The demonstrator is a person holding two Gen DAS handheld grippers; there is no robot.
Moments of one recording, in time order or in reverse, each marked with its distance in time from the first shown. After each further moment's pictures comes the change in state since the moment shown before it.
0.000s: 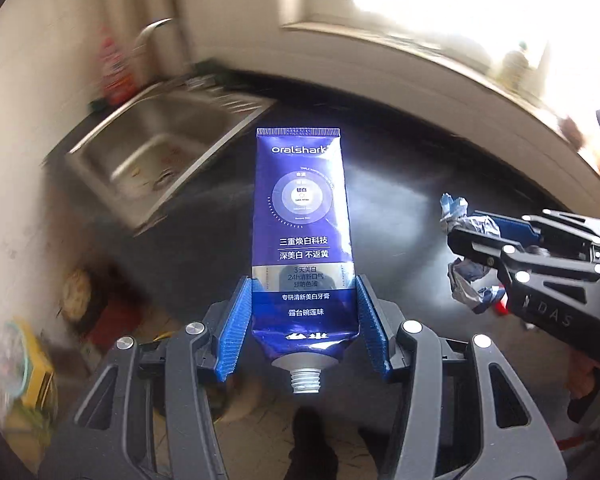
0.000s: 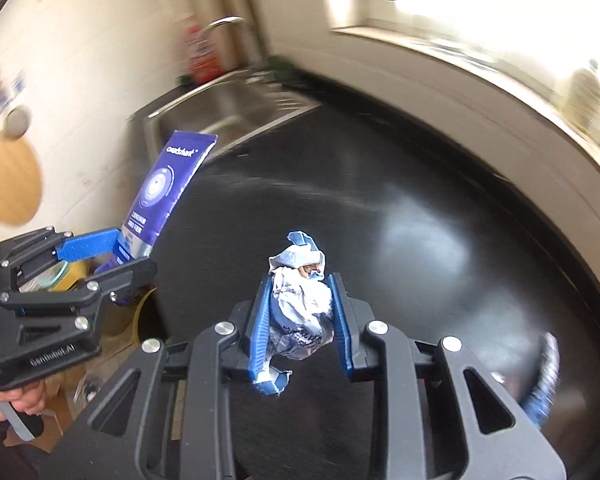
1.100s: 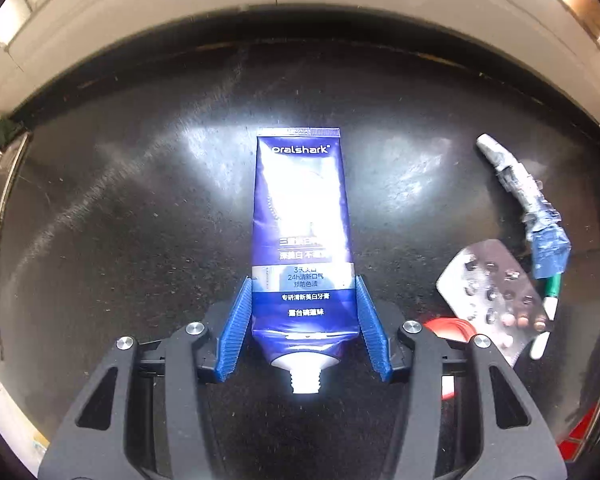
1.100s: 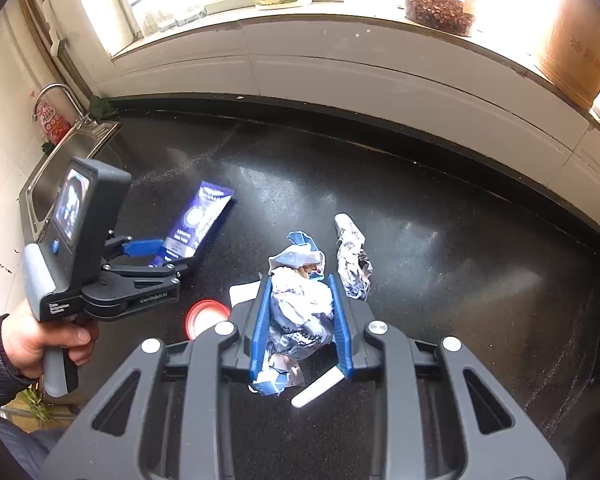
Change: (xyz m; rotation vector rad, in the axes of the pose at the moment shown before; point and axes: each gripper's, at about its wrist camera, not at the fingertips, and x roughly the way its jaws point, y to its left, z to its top) left arm 0.168 -0.278 0.024 0.464 0.263 -0.217; right arm -0.108 -0.251 -0.145 0.482 -0.007 -0.348
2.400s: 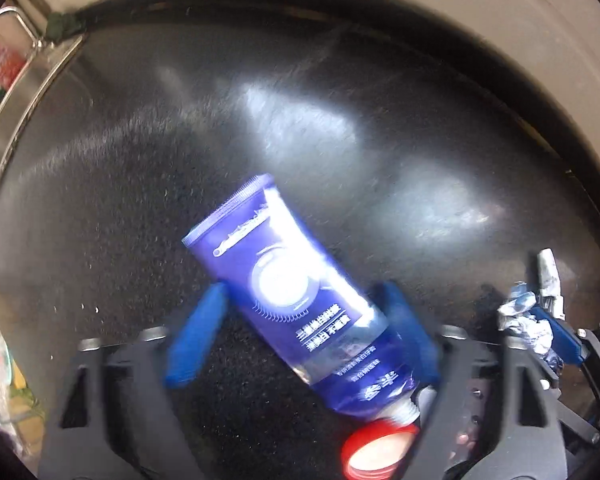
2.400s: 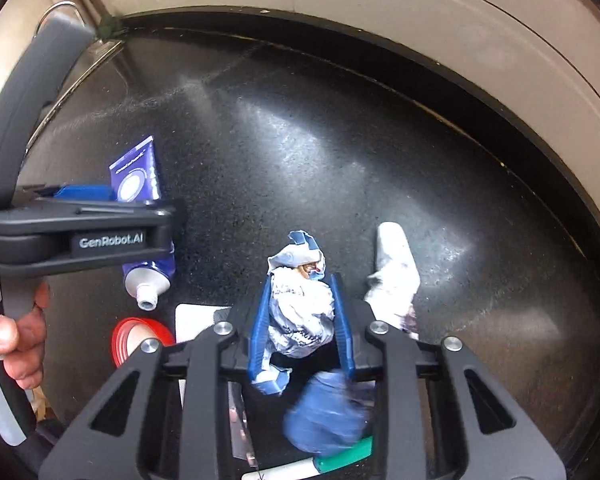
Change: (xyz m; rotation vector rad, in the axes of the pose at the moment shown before) left arm 0.047 0.012 0.056 -0.401 0.085 0.104; right arm 0.121 0.001 0.026 -0.204 0.182 0.041
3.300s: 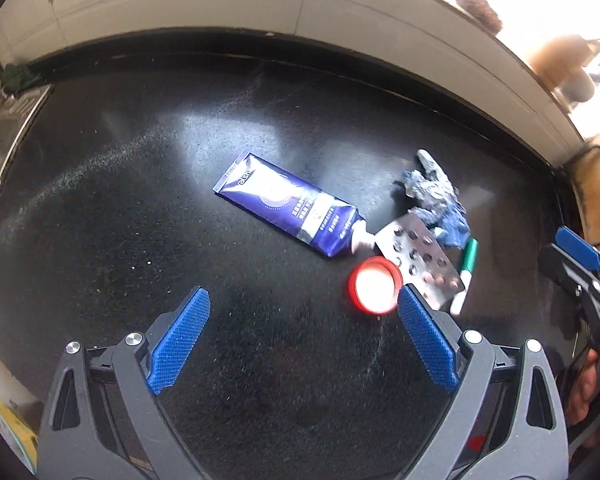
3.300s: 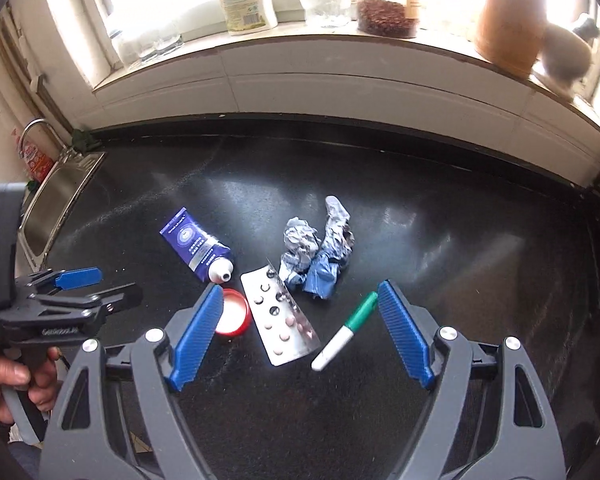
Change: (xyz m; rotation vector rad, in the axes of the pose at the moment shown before) left arm -0.102 0.071 -0.075 0.253 -0.059 -0.270; right arm -0.138 0.021 -0.074 0.324 -0.209 -0.098
